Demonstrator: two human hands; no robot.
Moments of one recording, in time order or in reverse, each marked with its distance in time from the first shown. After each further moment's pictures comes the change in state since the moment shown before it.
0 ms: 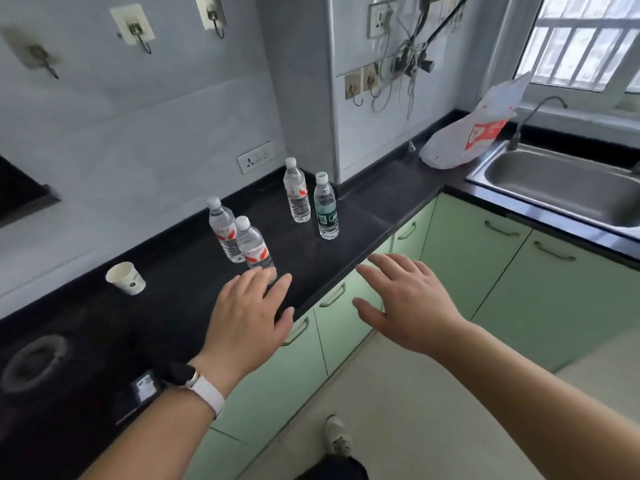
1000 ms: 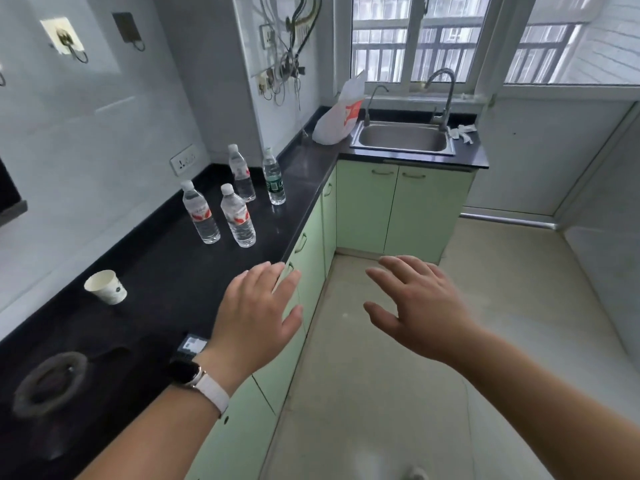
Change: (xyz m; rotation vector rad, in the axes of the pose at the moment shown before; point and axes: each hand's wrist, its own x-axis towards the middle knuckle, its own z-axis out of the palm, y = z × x) left_hand -0.221 -0.116 -0.095 -0.257 0.101 0.481; right_hand -0.207 -0.340 -0.042 -0.212 0.125 0.471
